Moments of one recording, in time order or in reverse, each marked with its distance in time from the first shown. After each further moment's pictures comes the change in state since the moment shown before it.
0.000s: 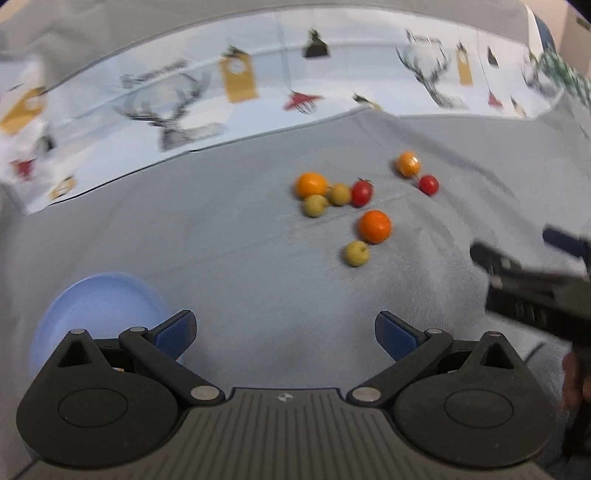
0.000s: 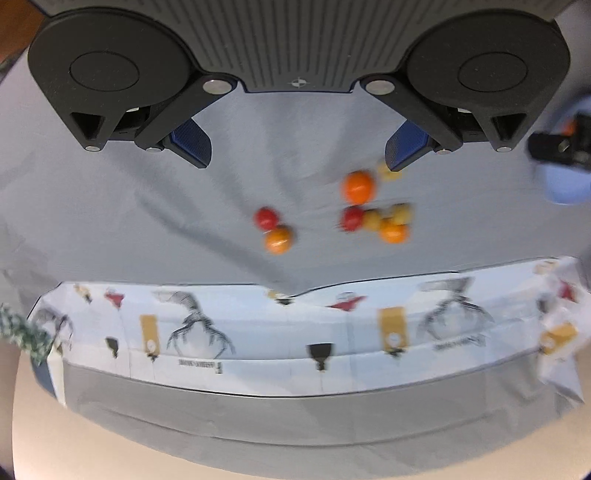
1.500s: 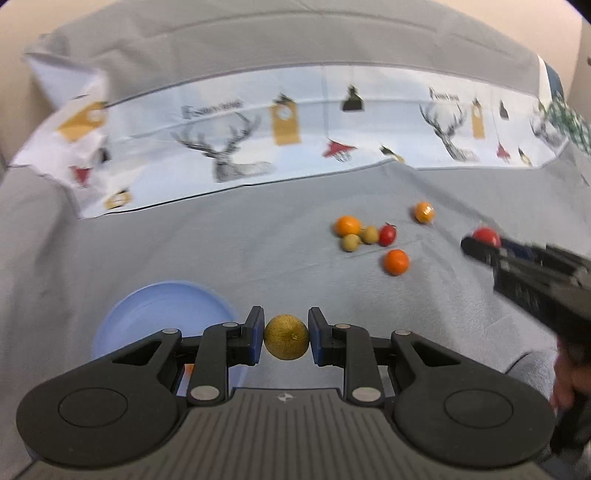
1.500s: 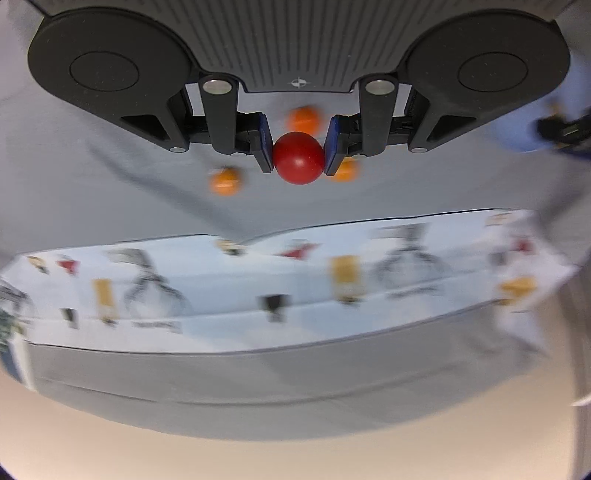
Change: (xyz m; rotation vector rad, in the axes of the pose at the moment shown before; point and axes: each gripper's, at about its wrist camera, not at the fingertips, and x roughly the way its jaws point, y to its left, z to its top) left arm -0.109 0.061 -0.023 -0.111 -0.127 0.048; right arm -0.028 0.021 0.033 0.029 -0.116 0.238
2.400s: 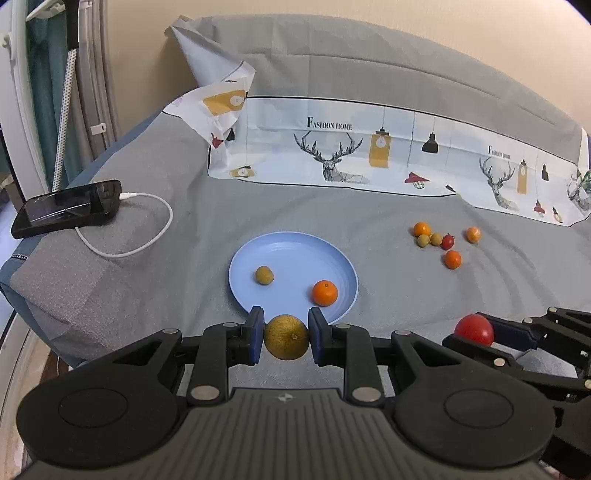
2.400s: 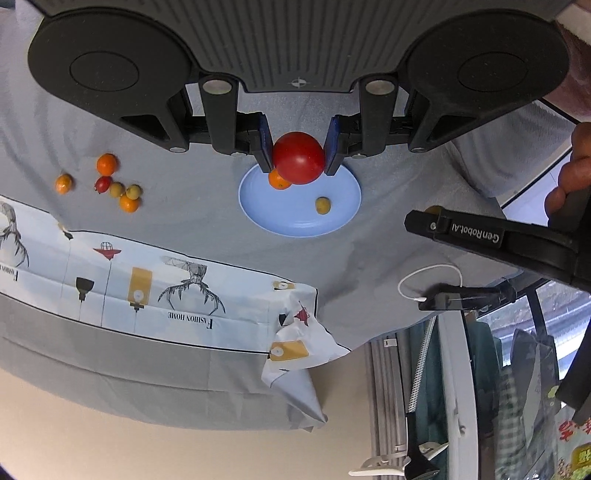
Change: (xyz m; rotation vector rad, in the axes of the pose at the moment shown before) left arm -0.135 0.103 -0.114 -0.212 -0.095 0.116; right arm -0.147 0.182 -0.039 -0.323 0.126 0.361
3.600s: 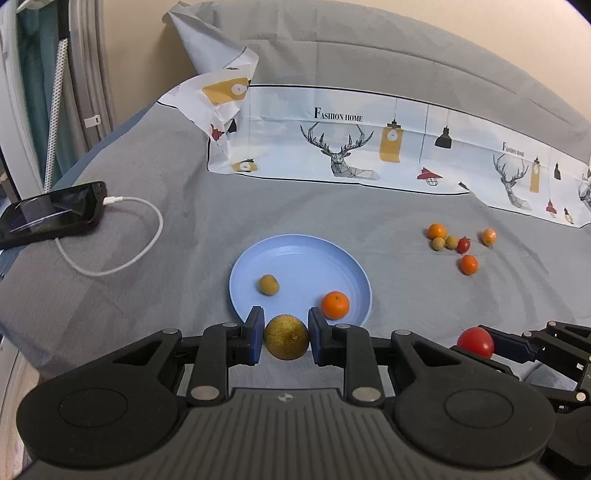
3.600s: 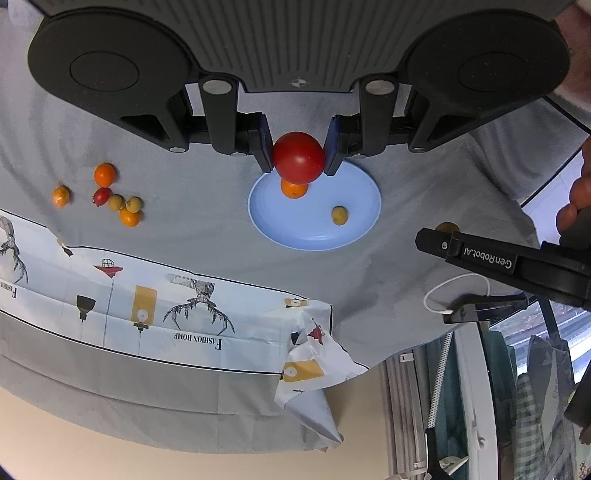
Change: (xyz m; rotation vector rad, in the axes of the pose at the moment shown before) left arm 0.050 0.004 0.025 -0.003 0.038 0.018; right arm 0.040 -0.014 0.002 0.032 0.055 -0.023
